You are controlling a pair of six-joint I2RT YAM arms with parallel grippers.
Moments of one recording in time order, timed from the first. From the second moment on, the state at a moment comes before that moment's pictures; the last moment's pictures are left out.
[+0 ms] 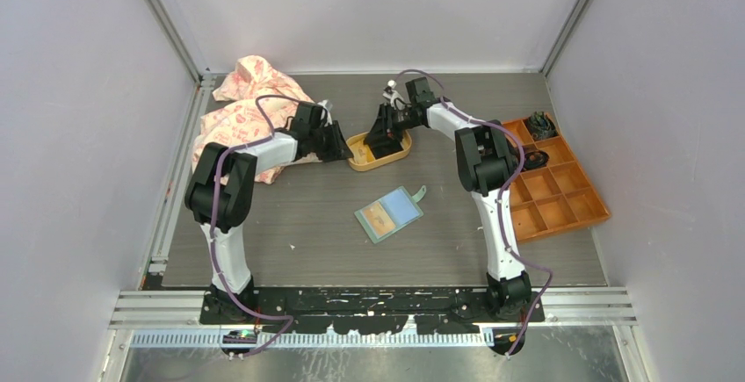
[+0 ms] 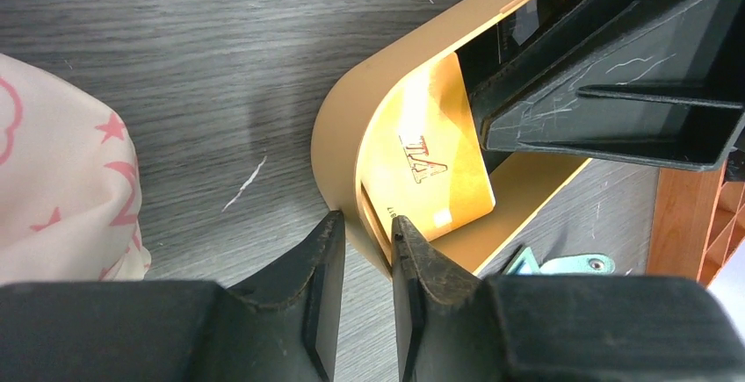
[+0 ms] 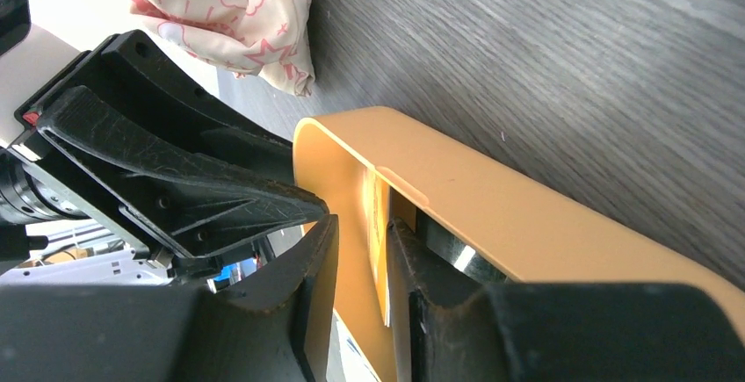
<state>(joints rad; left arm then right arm) -0.38 1.95 1.24 -0.09 0.32 -0.60 0.32 2.45 1.90 -0.39 -0.97 0.47</state>
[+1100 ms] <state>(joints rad) -0.38 1.96 1.26 -0.12 0.30 -0.60 0.39 2.41 1.87 -0.44 -1.00 0.42</state>
